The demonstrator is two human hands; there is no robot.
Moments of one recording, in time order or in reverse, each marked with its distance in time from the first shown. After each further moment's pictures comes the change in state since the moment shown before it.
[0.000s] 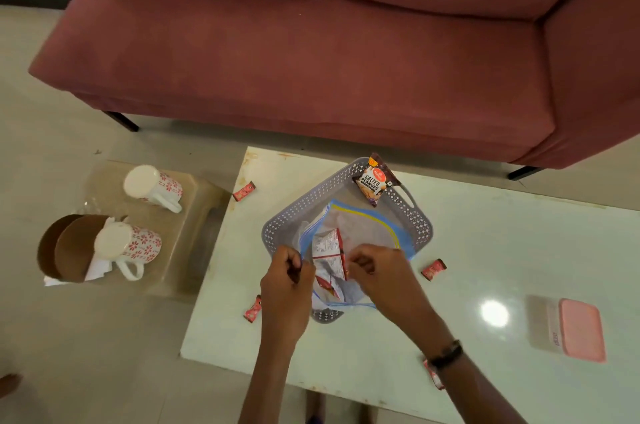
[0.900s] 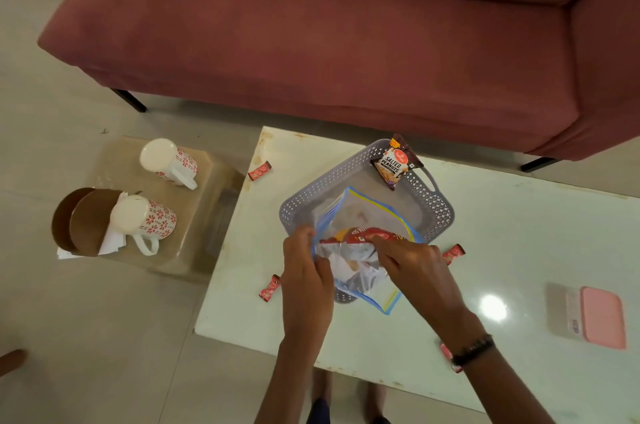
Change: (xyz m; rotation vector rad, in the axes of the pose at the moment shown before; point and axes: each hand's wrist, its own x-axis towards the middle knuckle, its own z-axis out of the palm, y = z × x) left_hand -0.011 -0.030 -0.008 0.216 0.091 0.183; right_hand -0.015 0.021 0.018 -0.655 0.215 -0.479
